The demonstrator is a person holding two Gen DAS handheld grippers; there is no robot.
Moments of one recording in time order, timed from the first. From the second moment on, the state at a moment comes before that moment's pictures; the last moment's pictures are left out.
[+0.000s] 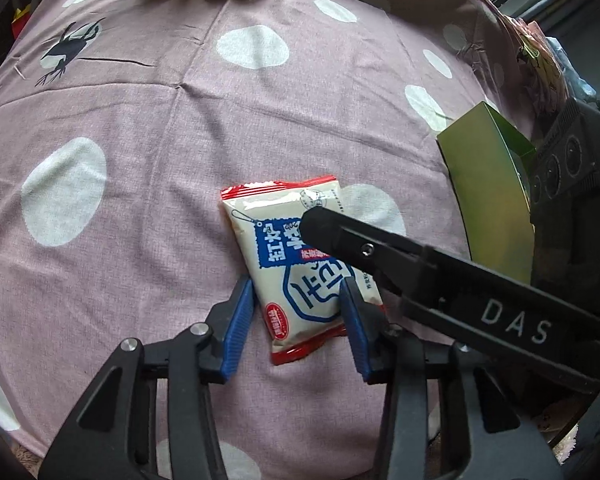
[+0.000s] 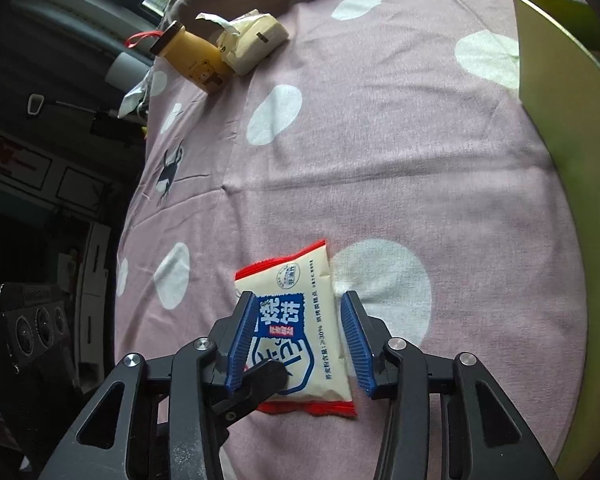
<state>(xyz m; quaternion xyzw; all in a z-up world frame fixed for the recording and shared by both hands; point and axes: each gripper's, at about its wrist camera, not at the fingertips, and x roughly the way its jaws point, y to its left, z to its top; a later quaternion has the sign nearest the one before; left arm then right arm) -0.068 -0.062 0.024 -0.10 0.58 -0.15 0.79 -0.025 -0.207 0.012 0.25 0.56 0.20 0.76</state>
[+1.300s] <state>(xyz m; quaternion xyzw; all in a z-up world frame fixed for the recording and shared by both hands) -0.139 -0.194 0.166 -0.02 0.30 -0.34 0.89 -0.146 -0.325 0.187 0.21 0.30 0.07 0.93</state>
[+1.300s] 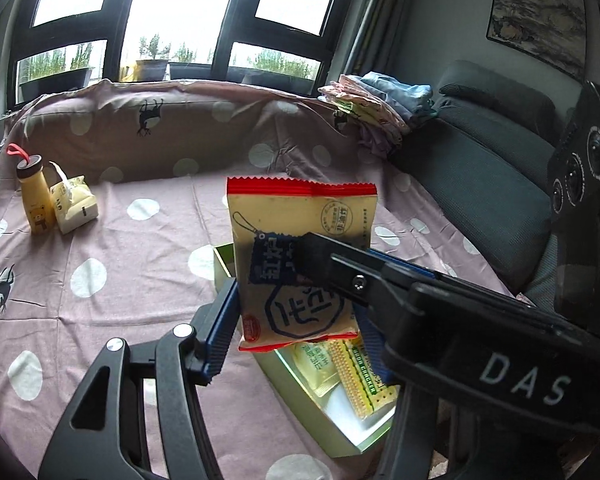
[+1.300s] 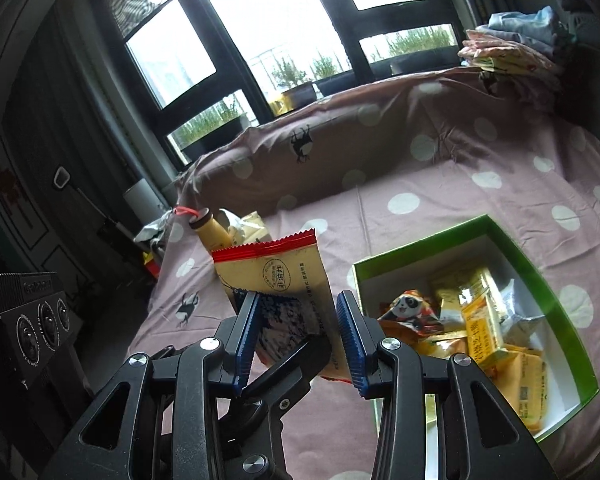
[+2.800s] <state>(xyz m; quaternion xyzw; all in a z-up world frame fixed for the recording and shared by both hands) -0.085 -0.288 0.080 -0.02 0.50 -0.34 0.79 -0.107 -0.413 0.095 0.25 0.46 -0.02 0.85</state>
